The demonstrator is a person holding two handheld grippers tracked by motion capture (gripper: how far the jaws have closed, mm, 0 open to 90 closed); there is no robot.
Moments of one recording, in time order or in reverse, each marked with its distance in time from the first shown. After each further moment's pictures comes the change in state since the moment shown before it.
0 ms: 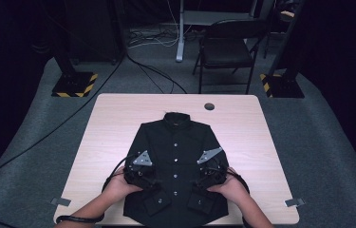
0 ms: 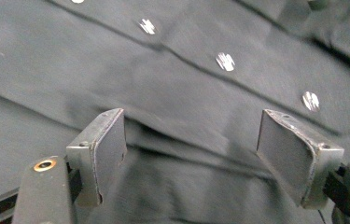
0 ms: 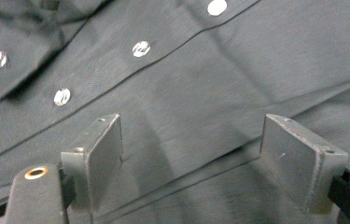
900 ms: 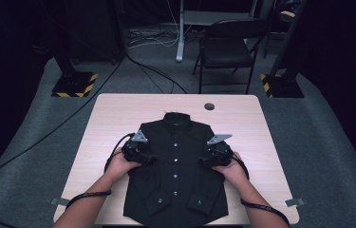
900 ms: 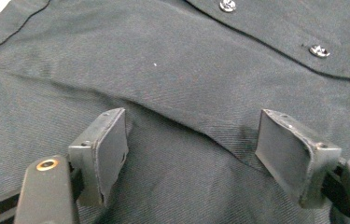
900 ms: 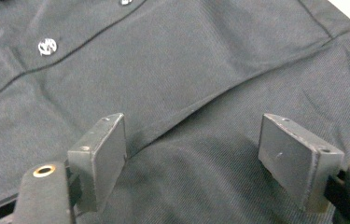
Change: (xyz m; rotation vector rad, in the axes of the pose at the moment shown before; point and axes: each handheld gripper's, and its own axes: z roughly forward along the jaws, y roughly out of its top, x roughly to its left) left arm 0.081 0.004 0.023 -0.005 0.139 -0.069; right arm -0.075 0.000 0.017 -0.127 -0.197 0.079
